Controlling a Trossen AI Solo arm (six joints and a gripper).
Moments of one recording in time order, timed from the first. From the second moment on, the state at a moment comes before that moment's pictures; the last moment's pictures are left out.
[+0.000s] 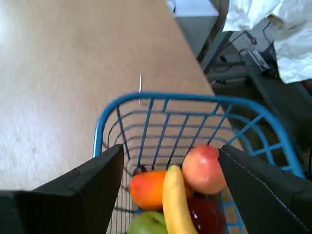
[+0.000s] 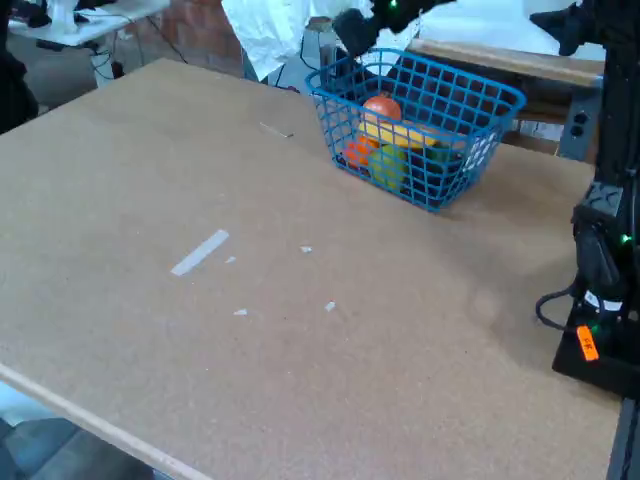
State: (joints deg) arm -27.5 100.7 84.4 -19.6 -0.1 -15.0
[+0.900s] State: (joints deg) arm -33.1 111.9 84.7 -22.5 2.3 -13.2
